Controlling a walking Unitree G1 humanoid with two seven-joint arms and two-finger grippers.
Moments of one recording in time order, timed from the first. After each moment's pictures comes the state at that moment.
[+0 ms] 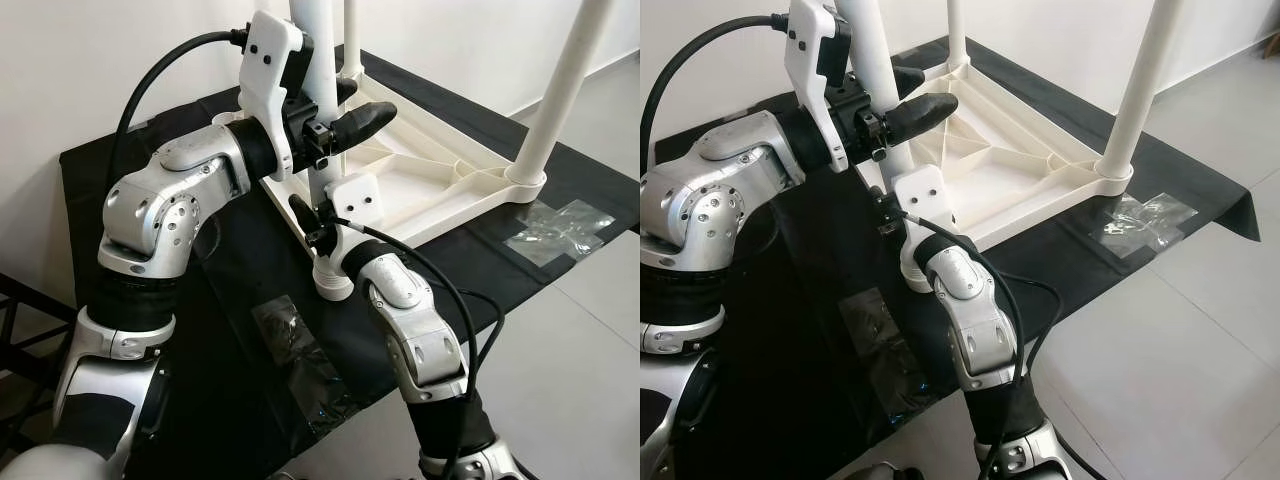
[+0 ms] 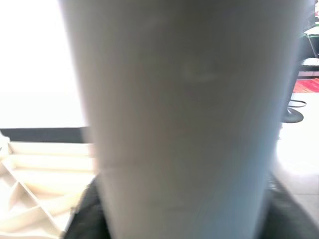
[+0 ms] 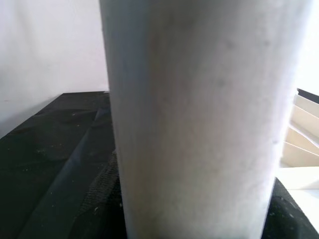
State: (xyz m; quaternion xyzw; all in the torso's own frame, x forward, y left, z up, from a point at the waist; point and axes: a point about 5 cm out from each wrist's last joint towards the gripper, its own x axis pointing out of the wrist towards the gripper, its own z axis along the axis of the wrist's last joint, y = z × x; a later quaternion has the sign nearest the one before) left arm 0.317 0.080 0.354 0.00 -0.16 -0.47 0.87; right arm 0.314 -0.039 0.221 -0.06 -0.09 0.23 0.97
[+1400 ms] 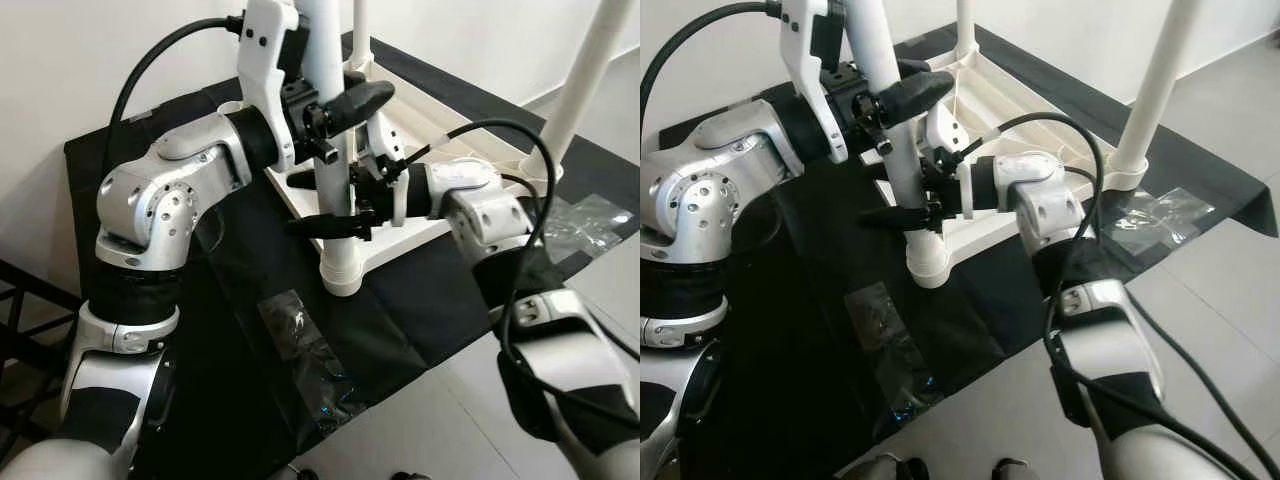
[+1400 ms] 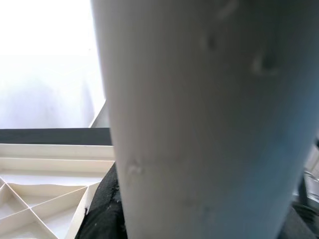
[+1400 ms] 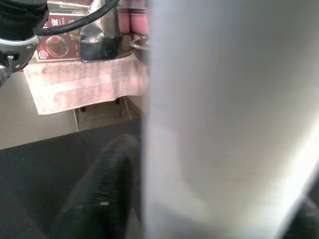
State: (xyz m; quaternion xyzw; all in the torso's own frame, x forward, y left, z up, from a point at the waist) left arm 0.309 0.073 0.364 0.00 -0.16 -0.50 0.85; right arm 0.360 -0.097 0.283 -0.15 -0.04 0.68 0.71
